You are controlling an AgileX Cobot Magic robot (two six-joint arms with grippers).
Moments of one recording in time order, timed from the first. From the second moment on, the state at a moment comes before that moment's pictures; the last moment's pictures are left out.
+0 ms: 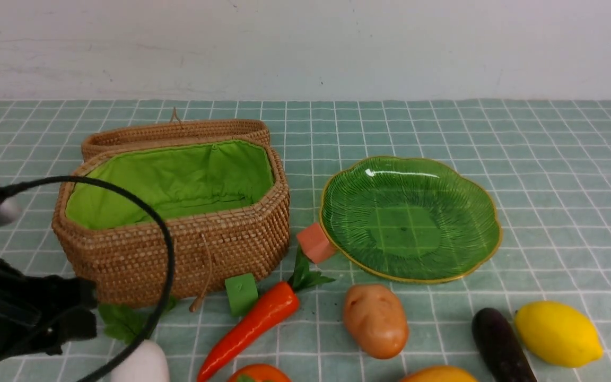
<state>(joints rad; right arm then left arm) -0.05 -0.01 0.02 -0.03 0.38 0.08 -0.10 1.10 -0.72 -0.30 0.76 -0.10</state>
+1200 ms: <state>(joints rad) -0.05 -0.01 0.02 -0.03 0.38 0.08 -0.30 1.47 -1.54 0.09 1.13 -0.15</state>
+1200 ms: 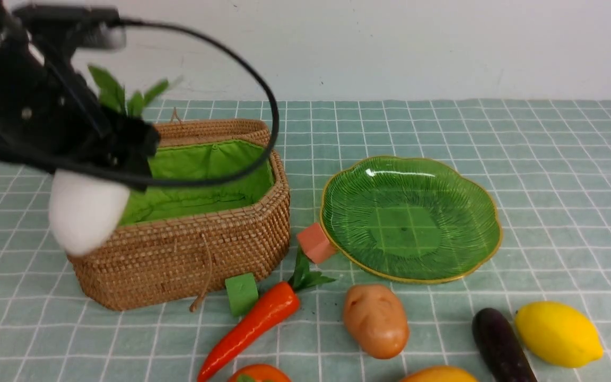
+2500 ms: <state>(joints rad) -0.05 -0.01 0.02 -0.03 0.38 0.08 -0.44 1.53 -1.53 -0.03 1.06 0.26</state>
